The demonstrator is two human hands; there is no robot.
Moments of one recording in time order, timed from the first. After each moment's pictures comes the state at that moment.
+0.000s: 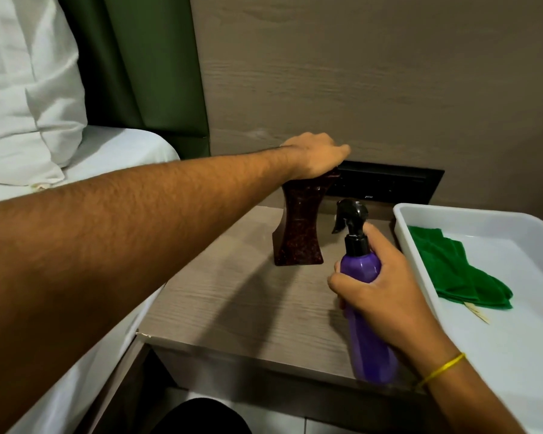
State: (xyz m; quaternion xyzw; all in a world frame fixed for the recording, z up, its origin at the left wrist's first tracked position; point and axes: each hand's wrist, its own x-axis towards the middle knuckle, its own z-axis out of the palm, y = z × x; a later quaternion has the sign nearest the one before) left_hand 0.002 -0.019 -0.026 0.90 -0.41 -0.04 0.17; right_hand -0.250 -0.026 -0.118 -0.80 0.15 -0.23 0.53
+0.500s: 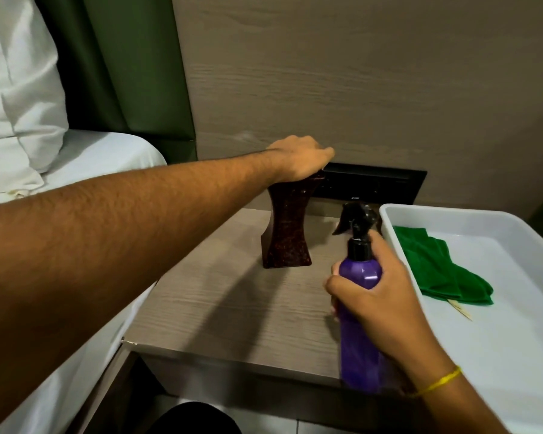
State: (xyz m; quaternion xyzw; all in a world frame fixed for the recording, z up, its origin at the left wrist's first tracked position) left_hand 0.000 -0.018 -0.025 0.89 -0.41 -0.05 0.18; right_hand -0.265 -0.025 -0.120 -0.77 0.18 -0.27 0.55
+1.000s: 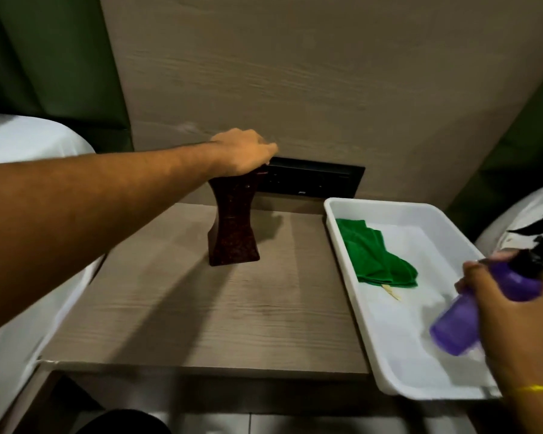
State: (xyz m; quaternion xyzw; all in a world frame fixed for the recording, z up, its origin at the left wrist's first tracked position) left_hand 0.009 -0.019 -0.028 0.89 -0.43 -0.05 0.18; right_hand -0.386 -0.151 -0.118 -0.65 0.38 -0.54 0.38
